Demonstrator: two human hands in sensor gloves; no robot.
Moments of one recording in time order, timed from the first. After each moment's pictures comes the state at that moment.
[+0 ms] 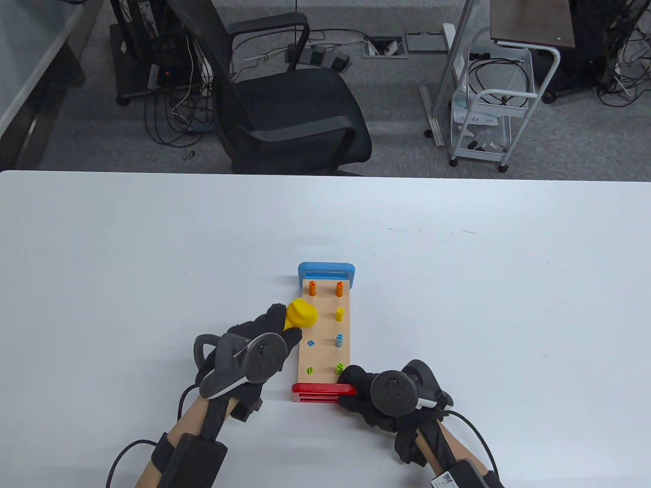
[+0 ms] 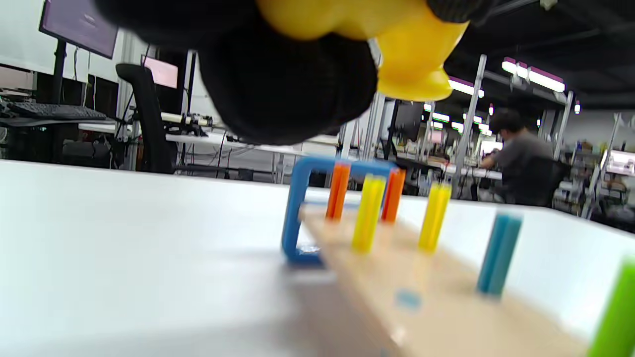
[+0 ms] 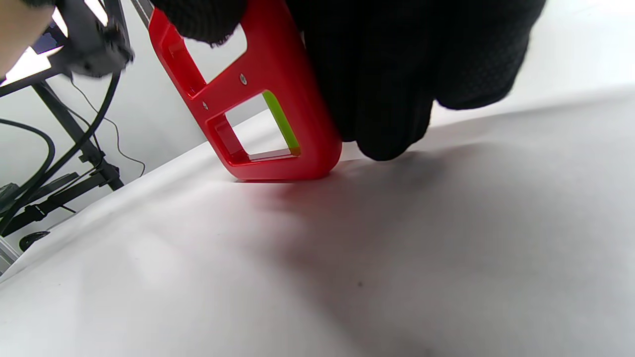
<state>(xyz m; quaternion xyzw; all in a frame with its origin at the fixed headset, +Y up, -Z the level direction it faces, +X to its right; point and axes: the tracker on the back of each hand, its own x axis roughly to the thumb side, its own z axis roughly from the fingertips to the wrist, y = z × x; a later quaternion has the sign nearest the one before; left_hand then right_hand) -0.141 -0.645 -0.204 0.06 -0.16 0.09 0.98 0.095 -0.765 -0.172 0.35 0.14 0.90 0.21</state>
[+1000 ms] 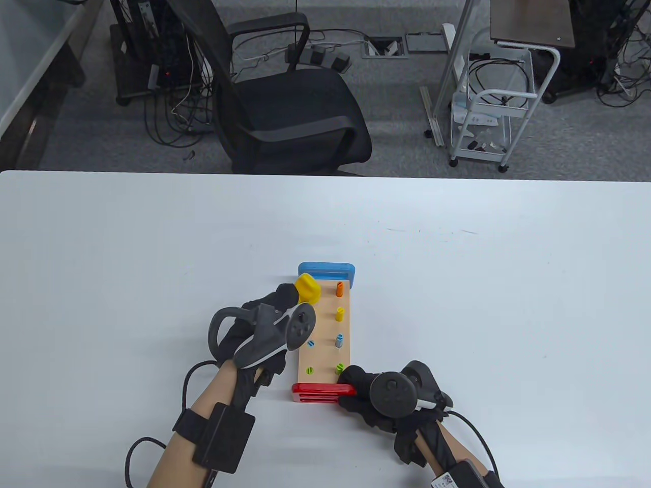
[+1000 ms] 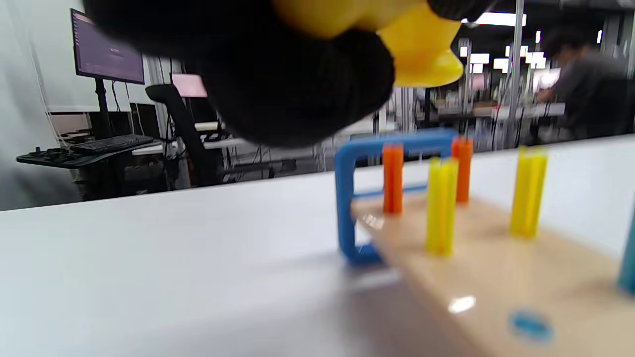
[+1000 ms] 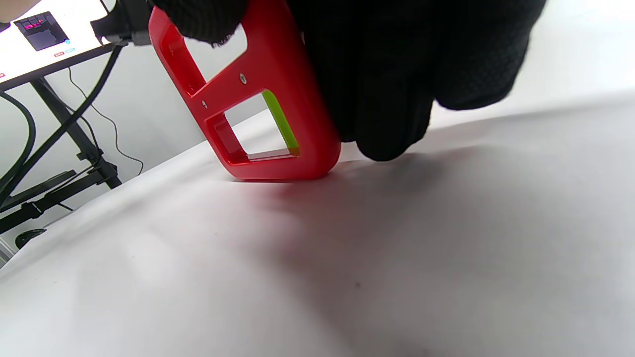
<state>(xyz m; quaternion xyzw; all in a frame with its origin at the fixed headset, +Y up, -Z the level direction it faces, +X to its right) -0.118 -0.643 -0.234 0.05 -0.11 0.02 0.99 0.094 -0.765 -0.171 0.35 0.14 0.90 0.21</state>
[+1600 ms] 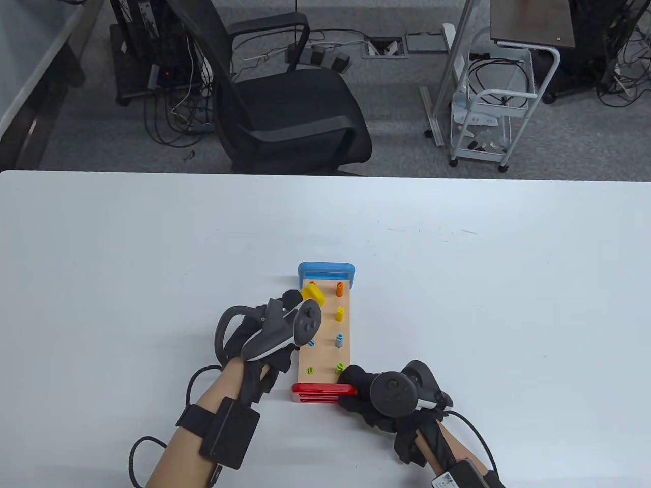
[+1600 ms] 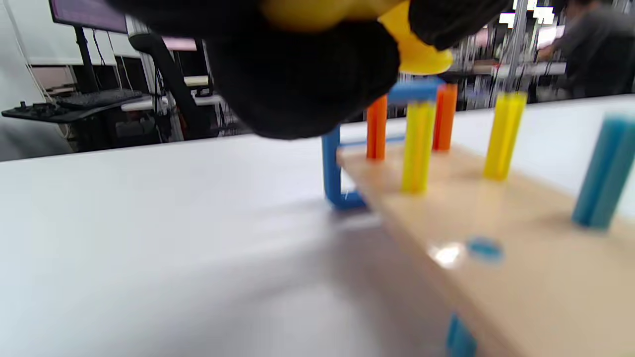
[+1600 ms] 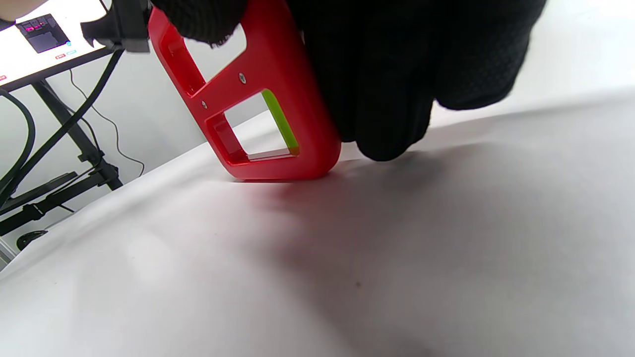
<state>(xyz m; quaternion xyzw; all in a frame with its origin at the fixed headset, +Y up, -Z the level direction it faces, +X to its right) -0.109 -0.656 -0.243 -0.02 -0.12 -0.02 0.99 0.094 -0.765 -0.170 0.35 0.13 0.90 0.21</state>
